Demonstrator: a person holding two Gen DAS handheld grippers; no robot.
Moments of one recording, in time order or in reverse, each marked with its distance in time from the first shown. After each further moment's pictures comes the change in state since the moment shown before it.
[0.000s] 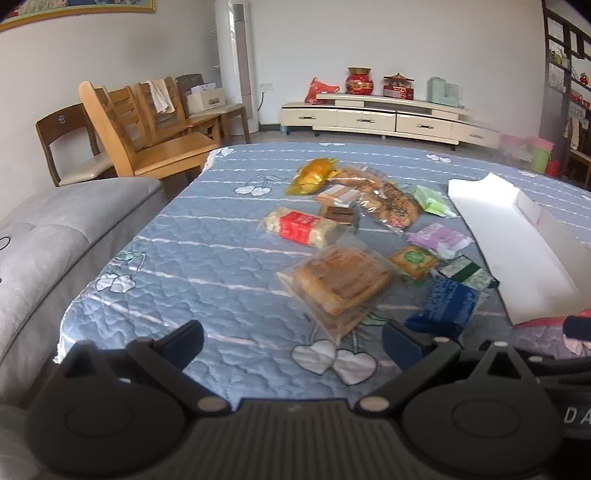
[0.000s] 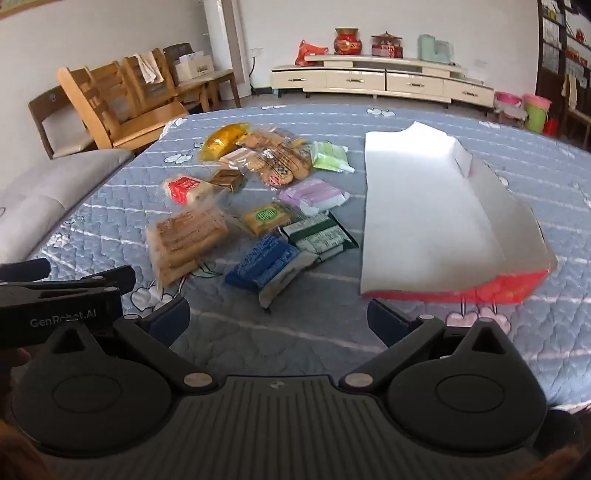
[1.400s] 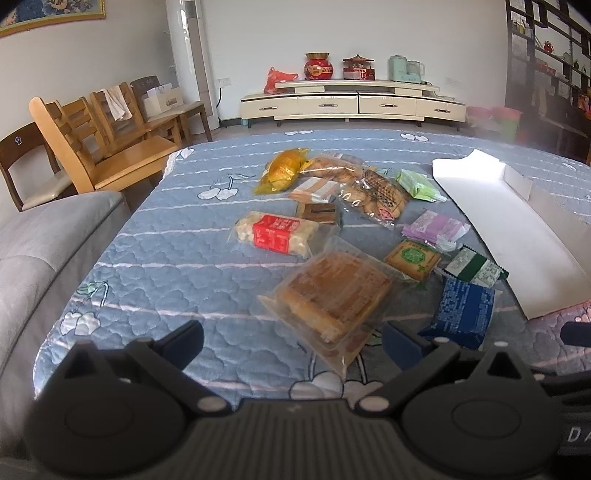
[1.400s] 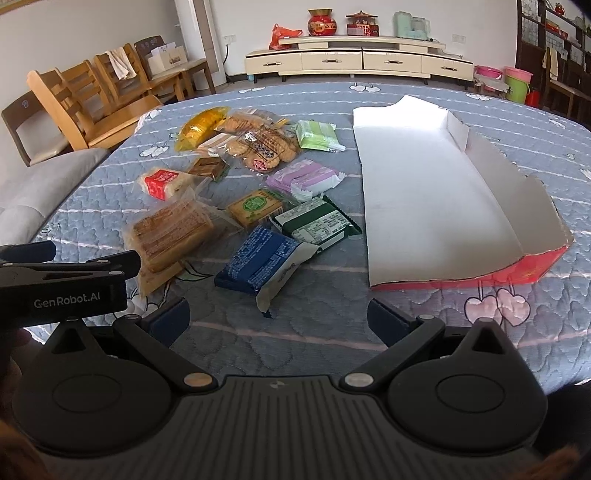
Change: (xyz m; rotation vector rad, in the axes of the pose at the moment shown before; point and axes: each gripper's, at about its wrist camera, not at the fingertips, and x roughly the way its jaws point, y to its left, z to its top) left arm 0.046 0.002 0.021 0.122 0.037 -0.098; right arm 0.024 0.007 0.007 0.091 0.068 -0.045
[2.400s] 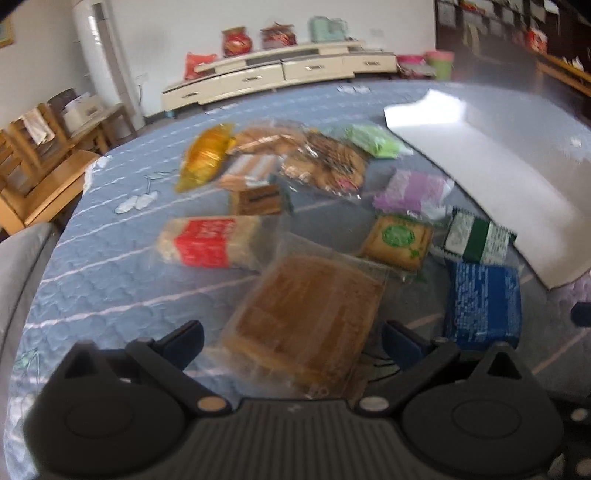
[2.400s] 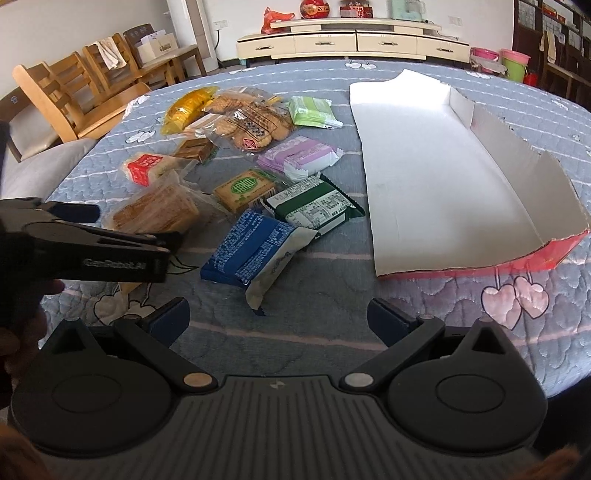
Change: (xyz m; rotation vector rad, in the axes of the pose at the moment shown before) left arm 0.079 -0.018 0.022 0.252 0.090 -0.140; right arm 0.018 -0.003 -0.001 0.033 0.055 -0.010
